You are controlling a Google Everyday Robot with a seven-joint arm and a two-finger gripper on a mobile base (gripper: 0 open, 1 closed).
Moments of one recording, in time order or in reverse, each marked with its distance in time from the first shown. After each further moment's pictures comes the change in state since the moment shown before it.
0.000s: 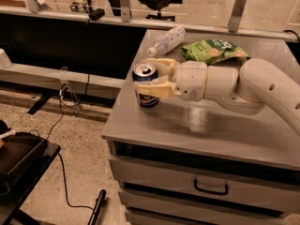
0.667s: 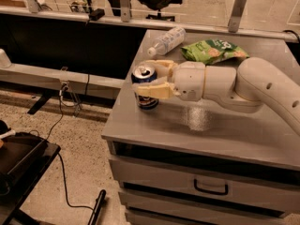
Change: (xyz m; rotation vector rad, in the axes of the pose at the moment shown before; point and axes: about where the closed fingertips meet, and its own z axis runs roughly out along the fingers) arm 0.005 0.000 0.003 -0.016 0.016 0.010
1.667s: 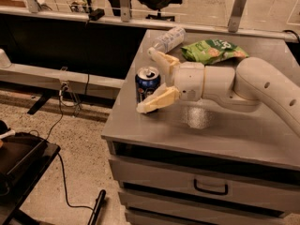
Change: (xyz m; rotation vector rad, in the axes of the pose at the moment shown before) arm 0.003 0.000 0.001 -0.020 -0.004 0.025
